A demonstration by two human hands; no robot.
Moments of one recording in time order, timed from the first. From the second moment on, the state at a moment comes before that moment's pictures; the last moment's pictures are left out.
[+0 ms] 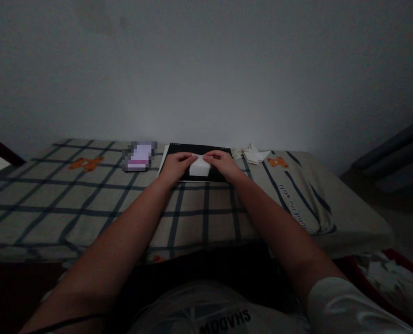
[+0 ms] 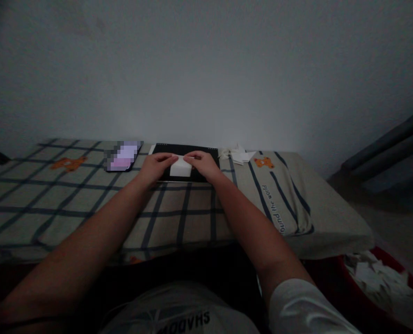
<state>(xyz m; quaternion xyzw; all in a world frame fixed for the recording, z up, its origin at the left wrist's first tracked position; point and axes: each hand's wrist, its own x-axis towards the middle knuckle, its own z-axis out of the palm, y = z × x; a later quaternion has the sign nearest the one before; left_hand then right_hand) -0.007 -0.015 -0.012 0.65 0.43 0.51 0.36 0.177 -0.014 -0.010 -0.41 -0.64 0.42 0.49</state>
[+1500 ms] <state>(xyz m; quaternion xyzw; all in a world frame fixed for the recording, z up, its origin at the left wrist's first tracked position) -0.012 -0.012 -0.014 0.66 0.44 0.51 0.33 0.178 -0.007 -0.017 -0.41 -0.62 0.43 0.51</state>
